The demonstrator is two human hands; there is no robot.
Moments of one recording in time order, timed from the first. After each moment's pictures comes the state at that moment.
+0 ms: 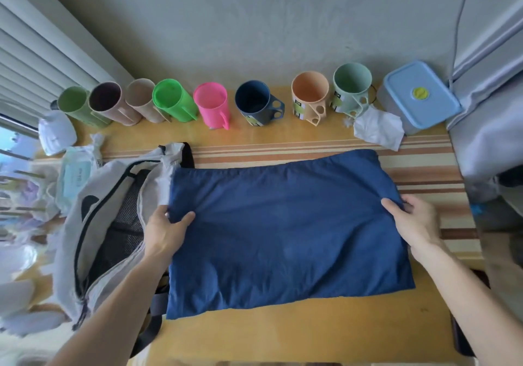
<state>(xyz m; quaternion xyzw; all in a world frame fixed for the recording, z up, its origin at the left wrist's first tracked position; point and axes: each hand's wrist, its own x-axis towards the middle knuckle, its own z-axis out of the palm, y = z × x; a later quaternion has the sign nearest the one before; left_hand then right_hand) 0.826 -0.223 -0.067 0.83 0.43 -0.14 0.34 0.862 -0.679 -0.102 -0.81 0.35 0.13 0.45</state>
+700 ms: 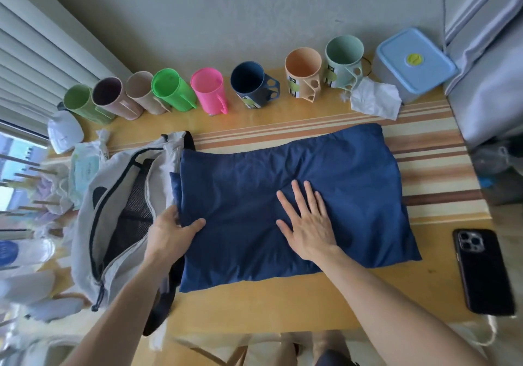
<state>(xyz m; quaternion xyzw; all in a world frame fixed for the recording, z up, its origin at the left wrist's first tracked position) 0.777 -0.233 -0.036 0.86 0.35 -0.18 0.34 0.779 -0.511 -0.177 -0.97 -0.14 0.14 0.10</state>
